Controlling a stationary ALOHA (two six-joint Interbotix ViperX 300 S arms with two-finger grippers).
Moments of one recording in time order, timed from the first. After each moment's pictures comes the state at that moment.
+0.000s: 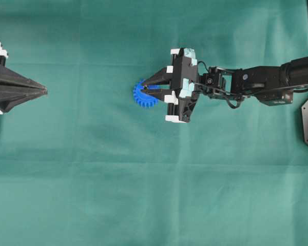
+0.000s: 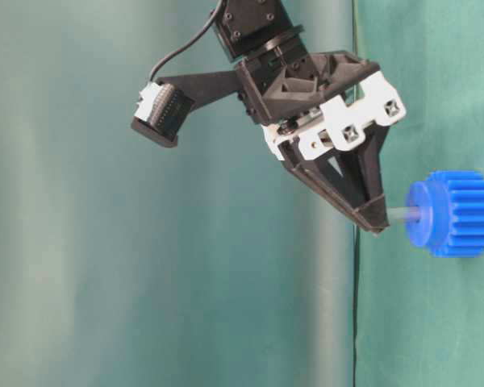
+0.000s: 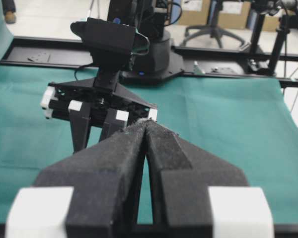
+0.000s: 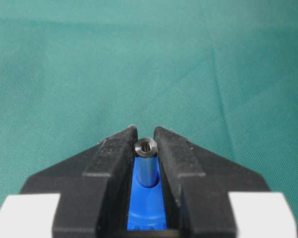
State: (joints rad) left arm 0.00 -0.97 1.22 -0.04 -0.29 -0.01; right arm -0.15 0.18 0.71 0.00 -0.45 0.05
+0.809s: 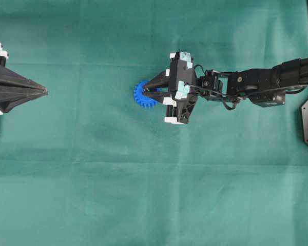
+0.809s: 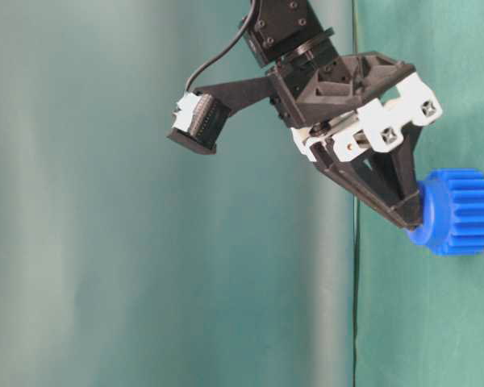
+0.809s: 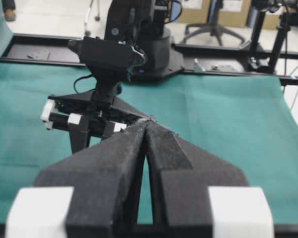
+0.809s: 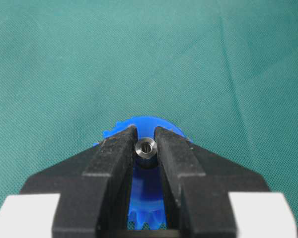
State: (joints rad) left arm 0.00 -0.97 1.23 -0.04 -0.29 -0.01; right arm -0.16 0.24 0.70 0.00 -0.46 0.05
